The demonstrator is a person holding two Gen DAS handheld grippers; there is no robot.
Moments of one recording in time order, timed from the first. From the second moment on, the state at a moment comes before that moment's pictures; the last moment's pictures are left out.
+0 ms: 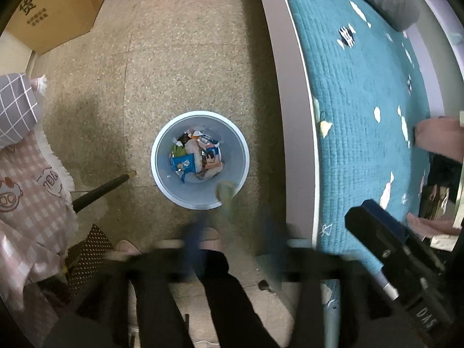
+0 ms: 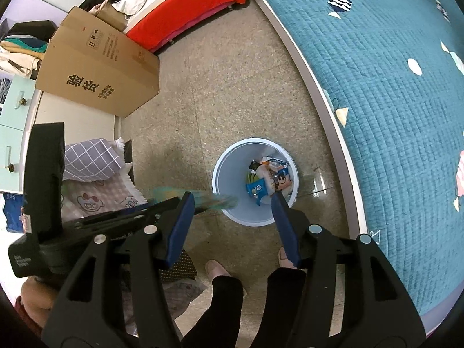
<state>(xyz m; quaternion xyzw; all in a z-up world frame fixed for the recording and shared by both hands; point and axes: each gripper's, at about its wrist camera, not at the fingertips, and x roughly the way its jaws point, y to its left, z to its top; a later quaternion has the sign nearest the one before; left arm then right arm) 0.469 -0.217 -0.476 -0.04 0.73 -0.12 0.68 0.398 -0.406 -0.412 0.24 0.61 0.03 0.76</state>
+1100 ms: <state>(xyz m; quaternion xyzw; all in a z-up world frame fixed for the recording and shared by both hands) 0.414 0.145 -0.241 -0.13 0.54 0.07 0.82 0.444 -0.072 -0.251 0.13 0.54 0.25 0.79</state>
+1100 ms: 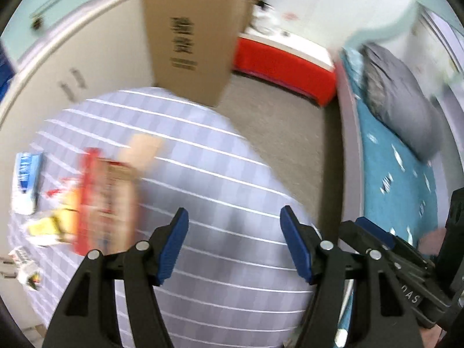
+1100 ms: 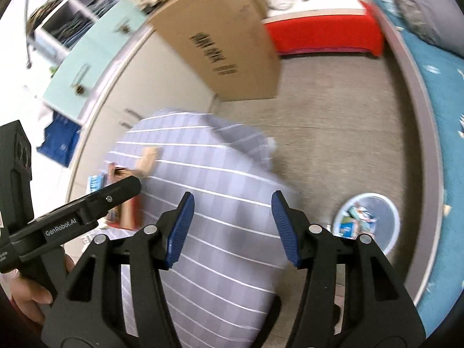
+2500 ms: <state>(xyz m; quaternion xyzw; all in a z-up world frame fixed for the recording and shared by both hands) 0.431 0.309 -0.292 -0.25 0.58 -0.02 0.77 0.508 0.103 -0.277 0.08 0.54 0.22 0.81</state>
